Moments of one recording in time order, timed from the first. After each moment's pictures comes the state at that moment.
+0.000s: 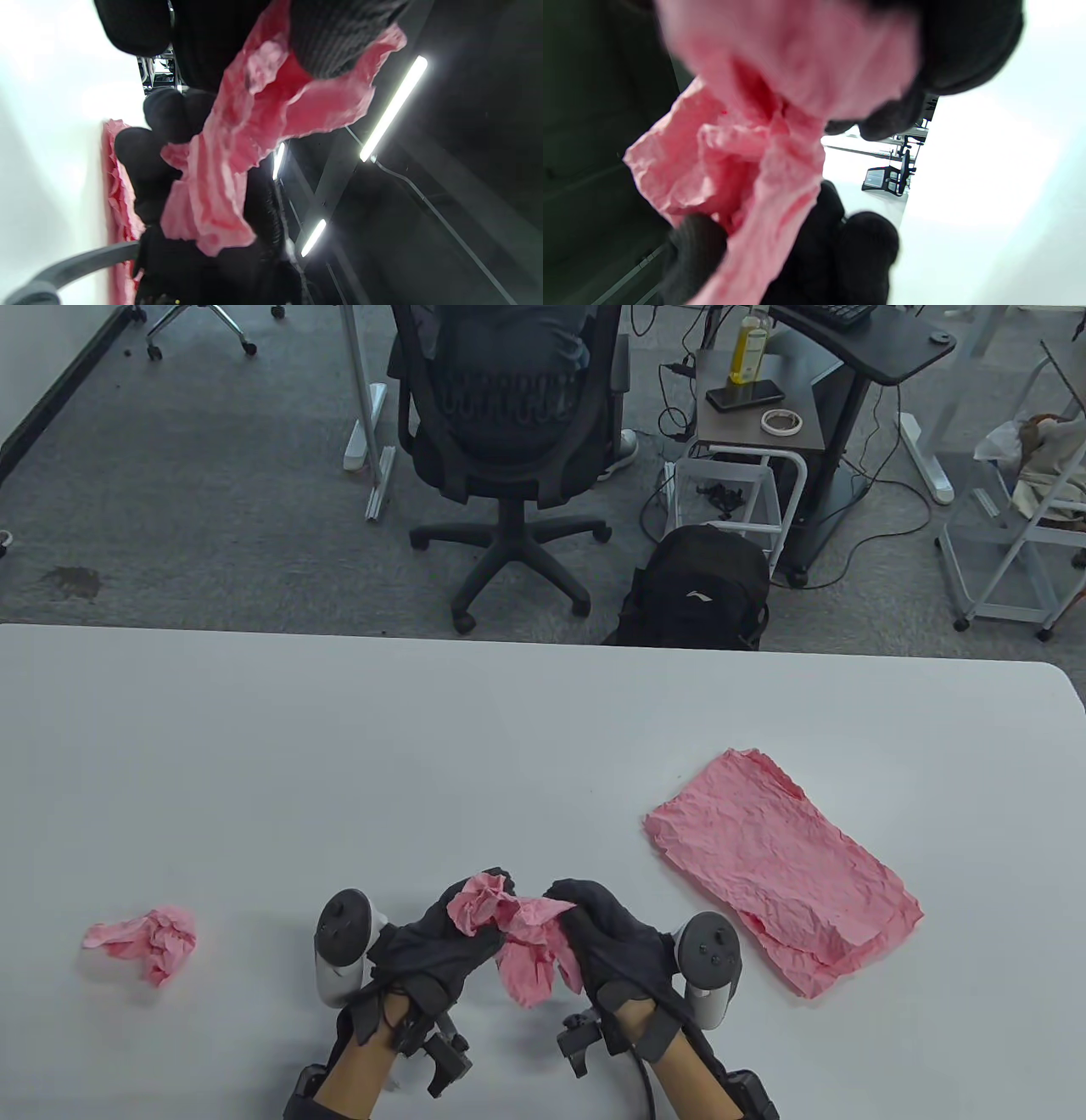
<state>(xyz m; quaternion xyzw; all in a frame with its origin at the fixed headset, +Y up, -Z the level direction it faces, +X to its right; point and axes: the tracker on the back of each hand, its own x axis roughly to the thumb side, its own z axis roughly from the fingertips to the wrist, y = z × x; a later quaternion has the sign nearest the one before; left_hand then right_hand) -0.158 -0.757 -0.289 -0.08 -0.26 0.70 0.66 0.106 -0.760 -0.294 0.16 -0.03 0.68 0.71</state>
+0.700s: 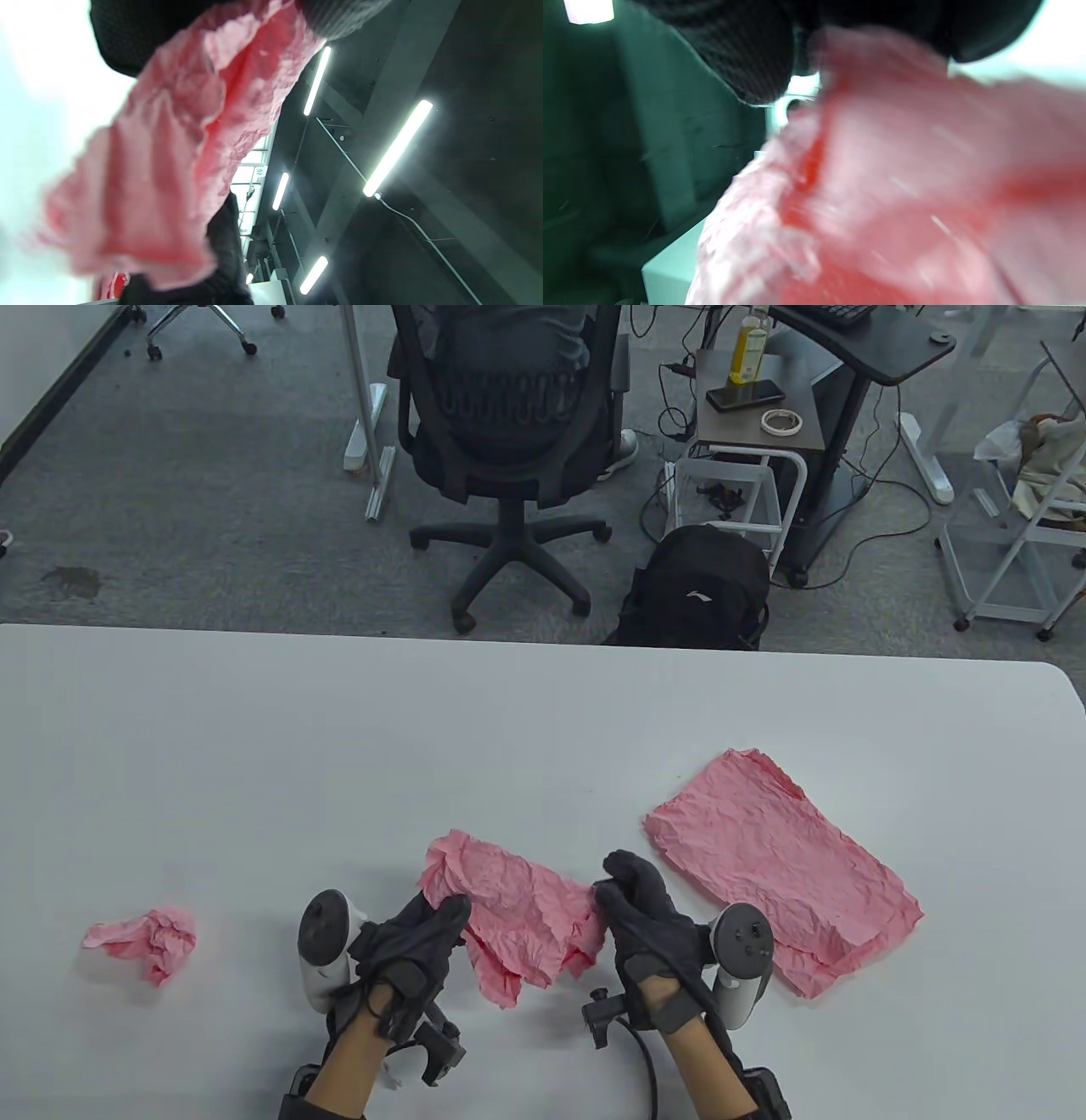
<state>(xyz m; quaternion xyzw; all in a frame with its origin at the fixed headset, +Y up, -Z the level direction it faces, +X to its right) -0.171 -0.764 -0.293 -0.06 -0.21 0.71 0.67 0.134 -0.754 -0.297 0.09 -0.11 0.75 0.65</state>
